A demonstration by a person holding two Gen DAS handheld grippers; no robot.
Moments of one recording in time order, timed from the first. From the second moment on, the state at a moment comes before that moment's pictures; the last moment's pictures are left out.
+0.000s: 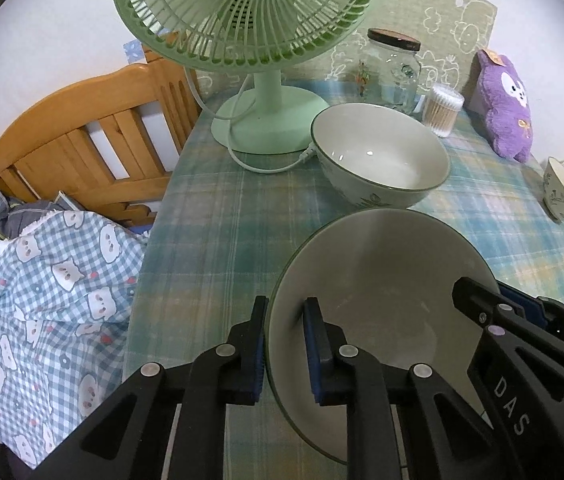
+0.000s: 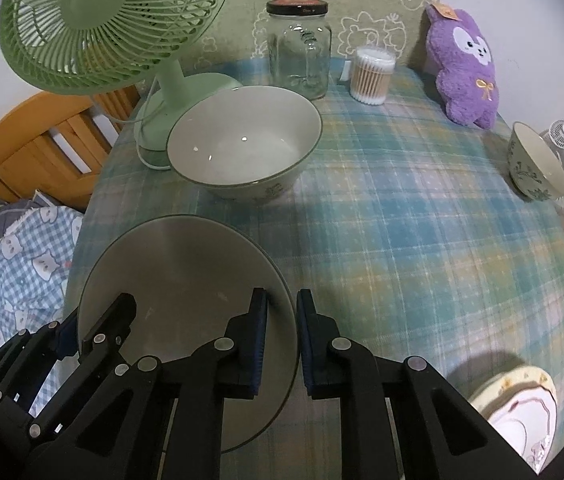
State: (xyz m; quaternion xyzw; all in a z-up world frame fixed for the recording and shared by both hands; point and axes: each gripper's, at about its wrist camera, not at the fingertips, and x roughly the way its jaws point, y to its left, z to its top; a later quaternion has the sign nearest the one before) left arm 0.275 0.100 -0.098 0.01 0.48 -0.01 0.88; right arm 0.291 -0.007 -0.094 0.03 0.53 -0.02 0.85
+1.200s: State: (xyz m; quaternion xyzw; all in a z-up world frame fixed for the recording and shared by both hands) left arm 0.131 0.064 -0.095 0.01 0.48 -0.02 0.88; right arm 0.135 -0.045 -0.084 0.04 0.52 -0.01 0.85
